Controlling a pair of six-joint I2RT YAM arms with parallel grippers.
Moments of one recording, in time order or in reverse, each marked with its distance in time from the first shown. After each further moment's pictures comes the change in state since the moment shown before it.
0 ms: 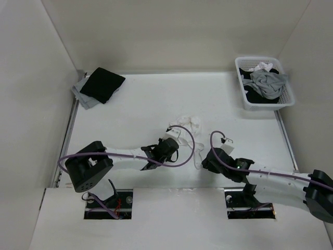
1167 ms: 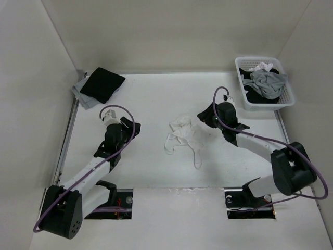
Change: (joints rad) left arm 0.756 -0.559 -0.290 0.219 0.331 -0.426; right arm -0.500 0.414 0.404 0.515 -0.358 -0.334
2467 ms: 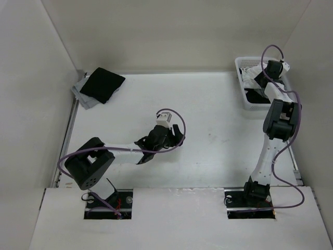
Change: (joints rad) left arm -0.576 0.579 0.249 0.246 -0.050 0.173; right arm -0.720 0.896 1.130 -0.338 0.138 -0.312
